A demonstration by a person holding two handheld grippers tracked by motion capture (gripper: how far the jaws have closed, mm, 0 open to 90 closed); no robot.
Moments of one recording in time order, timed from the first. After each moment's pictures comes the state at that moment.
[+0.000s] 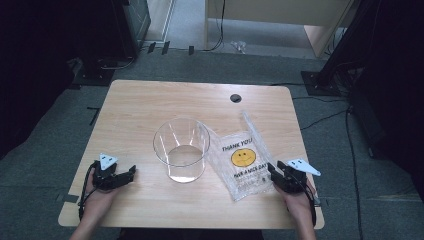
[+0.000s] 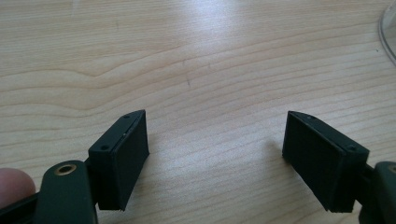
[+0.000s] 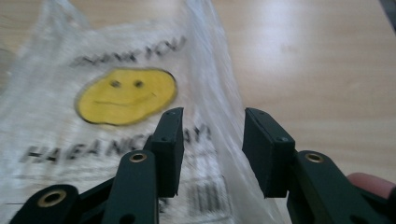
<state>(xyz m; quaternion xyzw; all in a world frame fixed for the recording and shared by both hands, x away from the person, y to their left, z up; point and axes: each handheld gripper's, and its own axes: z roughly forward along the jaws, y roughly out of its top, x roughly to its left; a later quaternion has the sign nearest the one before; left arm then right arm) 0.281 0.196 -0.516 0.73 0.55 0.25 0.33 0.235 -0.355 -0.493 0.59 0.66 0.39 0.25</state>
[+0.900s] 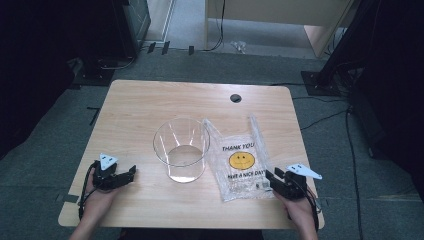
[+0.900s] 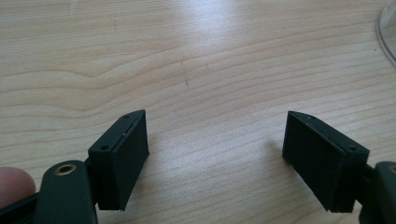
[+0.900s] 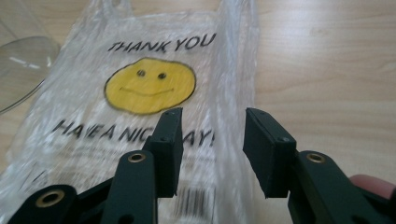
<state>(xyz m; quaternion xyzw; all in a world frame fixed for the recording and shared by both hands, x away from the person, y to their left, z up) 0.281 0.196 -0.516 0.73 0.55 0.24 0.33 0.219 -0.350 -0.487 0.59 0.68 0.39 0.20</state>
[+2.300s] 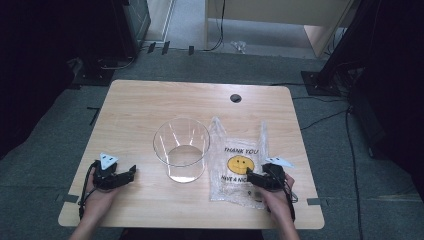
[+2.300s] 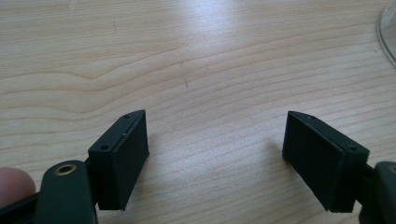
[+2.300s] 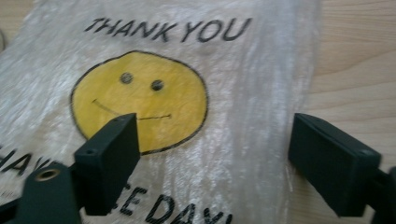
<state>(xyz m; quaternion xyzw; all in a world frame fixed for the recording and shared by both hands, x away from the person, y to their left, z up) 0.282 0.195 -0.517 0.73 0.55 0.24 0.33 0.256 -0.299 -0.513 0.65 0.66 0.32 0.19</state>
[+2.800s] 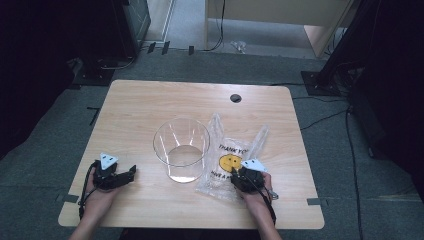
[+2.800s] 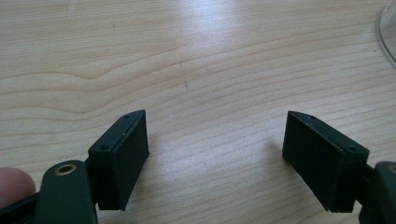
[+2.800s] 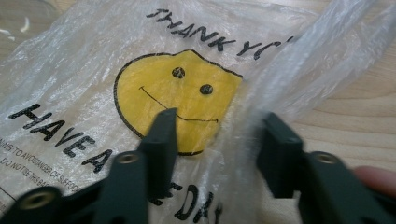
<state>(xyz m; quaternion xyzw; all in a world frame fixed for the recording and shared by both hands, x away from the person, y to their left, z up) 0.282 0.195 -0.517 0.73 0.55 0.24 0.33 0.253 -0.237 -0.518 0.59 0.69 0.32 0.25</state>
